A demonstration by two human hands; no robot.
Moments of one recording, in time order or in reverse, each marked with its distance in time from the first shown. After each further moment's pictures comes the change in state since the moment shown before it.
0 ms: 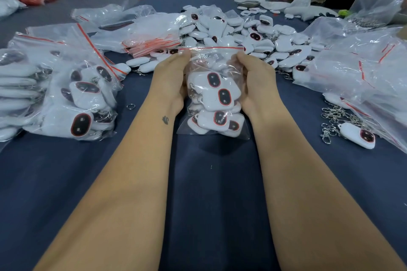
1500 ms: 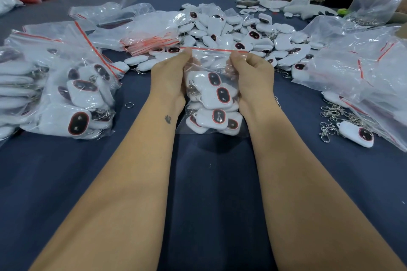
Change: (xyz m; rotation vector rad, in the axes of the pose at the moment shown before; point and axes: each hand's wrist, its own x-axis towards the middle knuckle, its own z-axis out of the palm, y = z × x) left_hand -0.003 -0.003 0.005 -0.082 0.112 -0.011; right_hand -0.006 0.005 0.001 -0.289 0.054 -0.170
